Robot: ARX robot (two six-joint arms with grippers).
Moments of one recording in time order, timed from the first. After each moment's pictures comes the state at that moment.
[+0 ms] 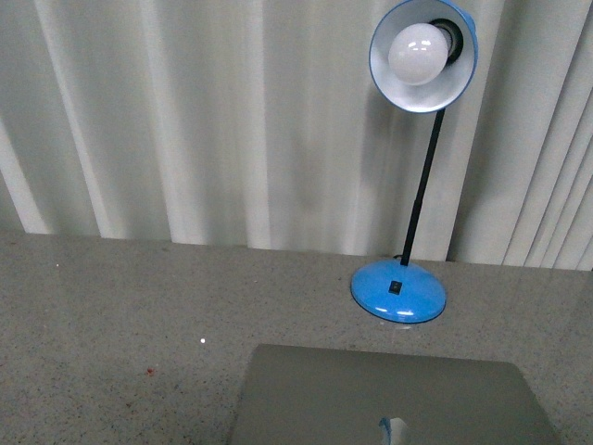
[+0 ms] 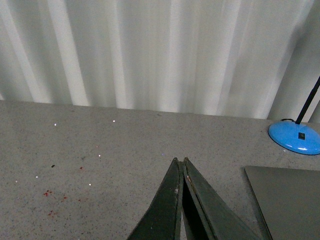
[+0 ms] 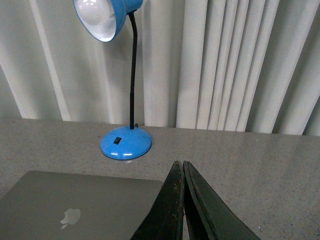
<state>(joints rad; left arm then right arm) 0.00 0.00 0.03 0.00 0.00 0.00 0.00 0.00 0.01 0.00 0.00 -0.01</state>
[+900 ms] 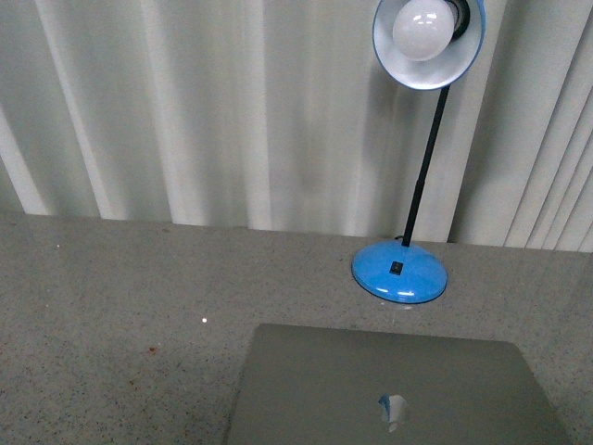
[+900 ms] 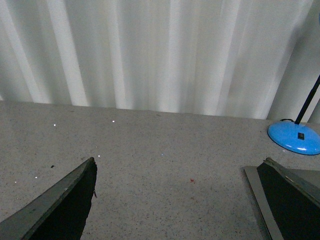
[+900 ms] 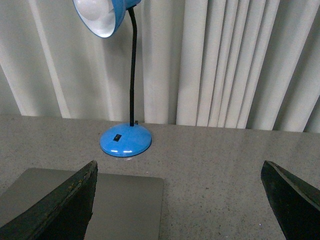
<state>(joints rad) 0.00 0.00 0.03 0.00 0.00 0.00 0.00 0.00 0.01 0.00 0.00 -0.01</state>
